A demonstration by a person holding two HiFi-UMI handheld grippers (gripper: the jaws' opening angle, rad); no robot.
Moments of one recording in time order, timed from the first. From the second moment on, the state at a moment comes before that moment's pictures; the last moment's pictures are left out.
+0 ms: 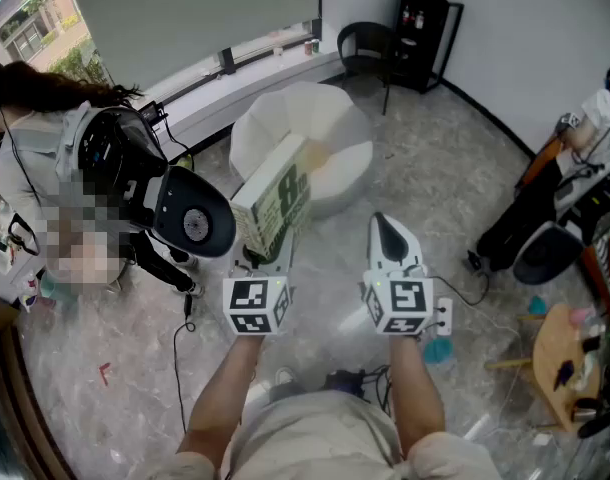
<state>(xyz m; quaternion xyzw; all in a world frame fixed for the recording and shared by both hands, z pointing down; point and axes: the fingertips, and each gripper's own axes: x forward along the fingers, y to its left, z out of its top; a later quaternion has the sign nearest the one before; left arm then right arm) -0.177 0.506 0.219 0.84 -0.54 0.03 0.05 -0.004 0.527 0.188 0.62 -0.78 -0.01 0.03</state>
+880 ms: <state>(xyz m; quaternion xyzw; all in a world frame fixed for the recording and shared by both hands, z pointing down) -0.108 0.529 0.212 0.84 -0.55 0.03 0.04 0.056 0.549 0.183 0.61 -0.79 -0.02 0.01</state>
